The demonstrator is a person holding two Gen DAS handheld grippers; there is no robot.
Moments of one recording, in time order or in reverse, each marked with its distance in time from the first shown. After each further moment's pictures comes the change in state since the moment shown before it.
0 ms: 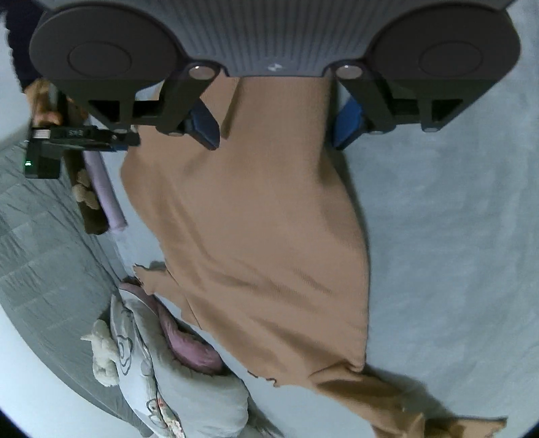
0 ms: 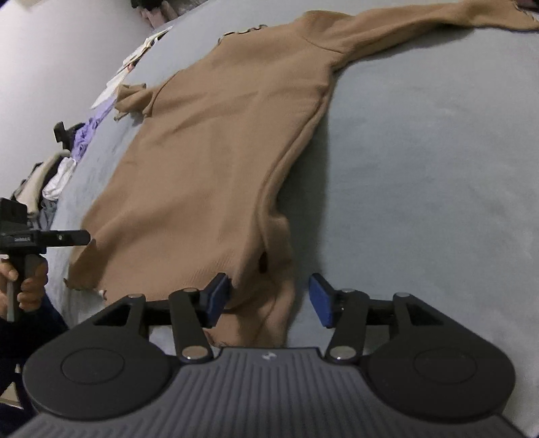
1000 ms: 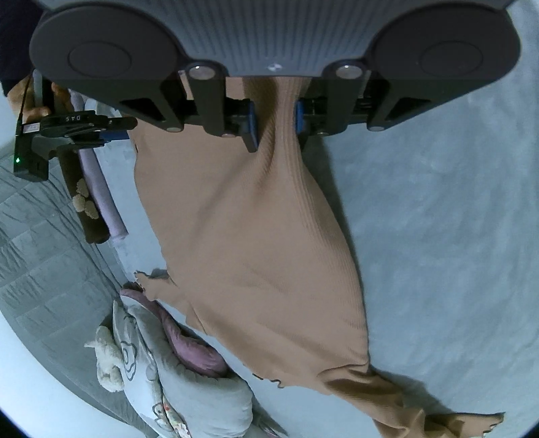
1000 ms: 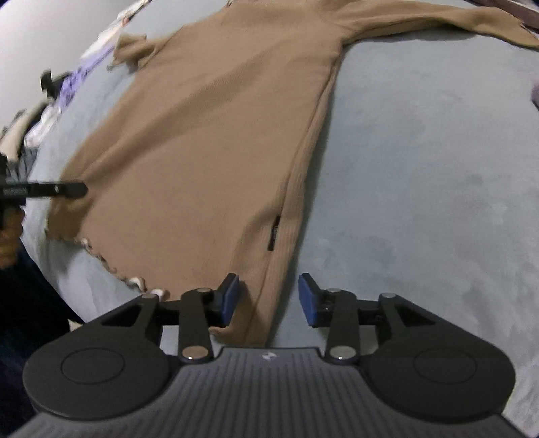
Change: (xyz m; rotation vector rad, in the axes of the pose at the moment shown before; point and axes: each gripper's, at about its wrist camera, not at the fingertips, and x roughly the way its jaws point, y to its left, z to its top) left arm -0.006 -0.001 -0.014 -0.051 0.010 -0.011; right arm -0.012 0.025 -0.019 -0.145 0.133 -0.153
